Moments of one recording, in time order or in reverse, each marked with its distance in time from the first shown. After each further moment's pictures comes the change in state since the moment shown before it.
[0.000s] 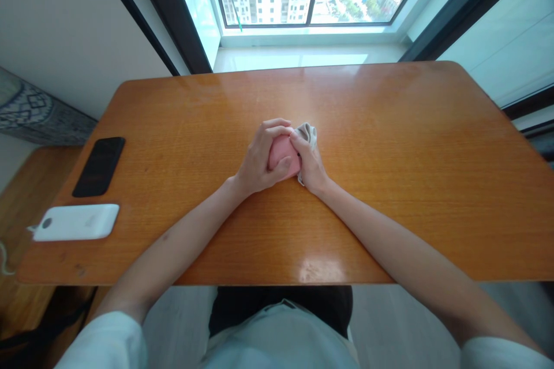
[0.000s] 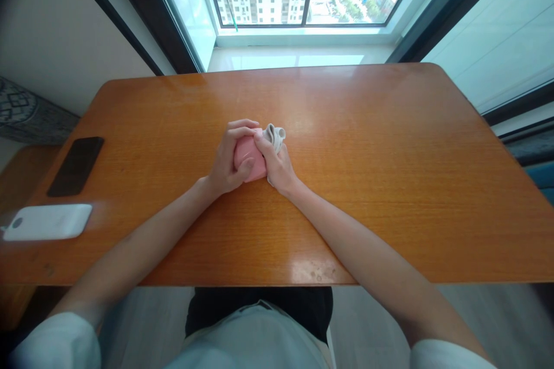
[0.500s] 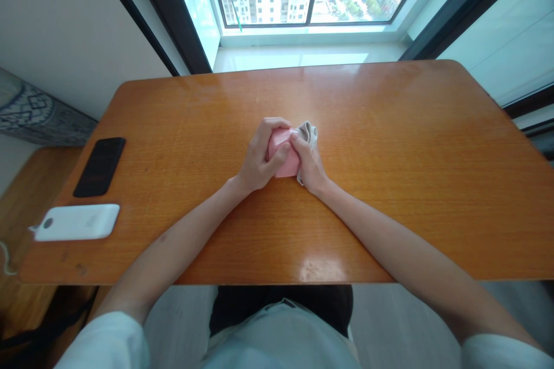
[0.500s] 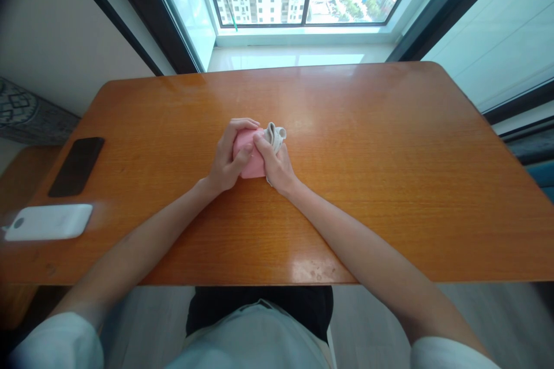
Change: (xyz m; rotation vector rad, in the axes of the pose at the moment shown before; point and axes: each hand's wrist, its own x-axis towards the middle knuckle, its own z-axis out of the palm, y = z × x) left_hand 0.008 0.013 0.003 -0.015 0.032 -0.269; right_hand 0.000 0.003 -0.001 -0.070 0.036 -0.003
